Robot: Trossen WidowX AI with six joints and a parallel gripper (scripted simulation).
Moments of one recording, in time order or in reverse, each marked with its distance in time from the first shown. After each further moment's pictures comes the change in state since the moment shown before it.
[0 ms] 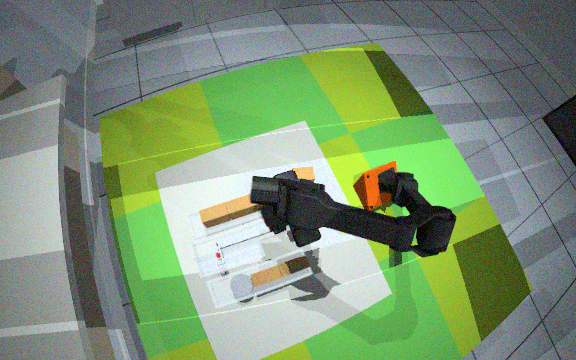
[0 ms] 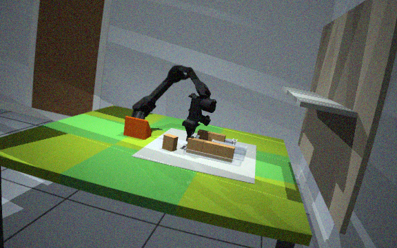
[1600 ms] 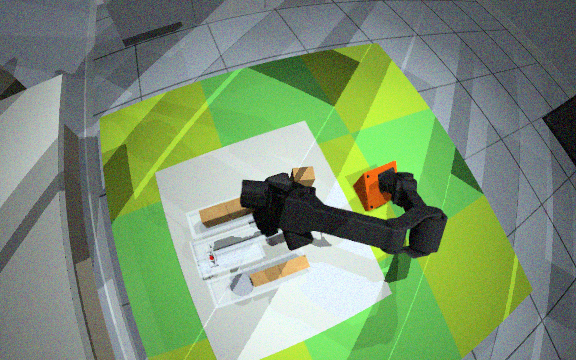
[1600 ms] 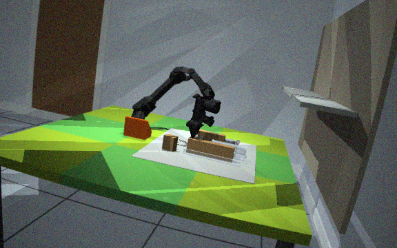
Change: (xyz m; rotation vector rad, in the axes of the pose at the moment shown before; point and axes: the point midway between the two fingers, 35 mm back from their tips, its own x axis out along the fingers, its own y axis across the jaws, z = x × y) arm -0.002 0.001 0.020 0.003 0.008 0.000
